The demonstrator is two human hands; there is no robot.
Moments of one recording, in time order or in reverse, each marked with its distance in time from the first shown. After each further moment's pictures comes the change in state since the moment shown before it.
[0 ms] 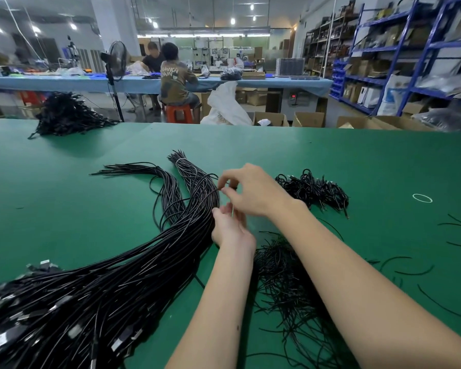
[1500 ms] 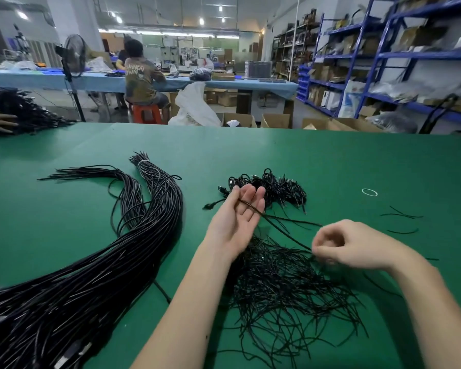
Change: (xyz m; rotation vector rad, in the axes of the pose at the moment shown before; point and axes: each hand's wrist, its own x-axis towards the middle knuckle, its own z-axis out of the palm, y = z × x) left_hand -0.032 -0.031 0.014 0.353 -0.611 -0.378; right_hand -0.183 0.112 -0.091 0.102 -0.284 0.538
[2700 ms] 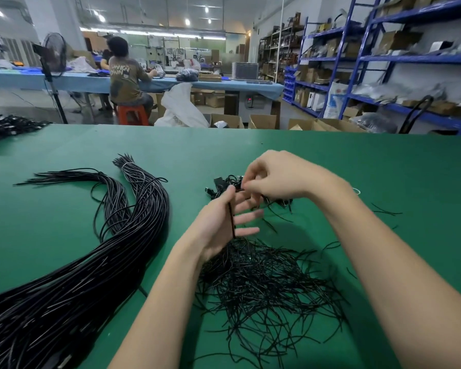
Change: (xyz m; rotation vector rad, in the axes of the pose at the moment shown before) left_hand -0.007 0.011 0.004 0.617 -0.178 -0.074; right_hand 0.047 -0.125 -0.042 -0.226 0.166 -0.234
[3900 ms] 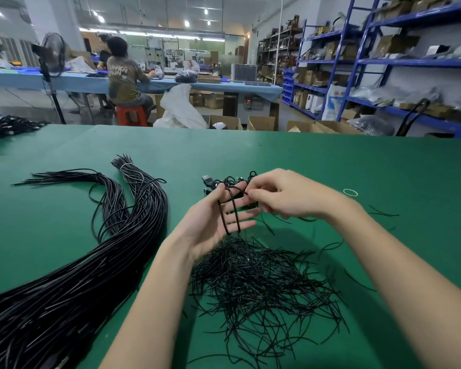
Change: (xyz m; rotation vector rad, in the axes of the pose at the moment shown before) left_hand -0.006 0.010 -0.011 -0.128 -0.038 0.026; right_hand -0.018 0.022 0.017 0.187 -0.021 -0.095
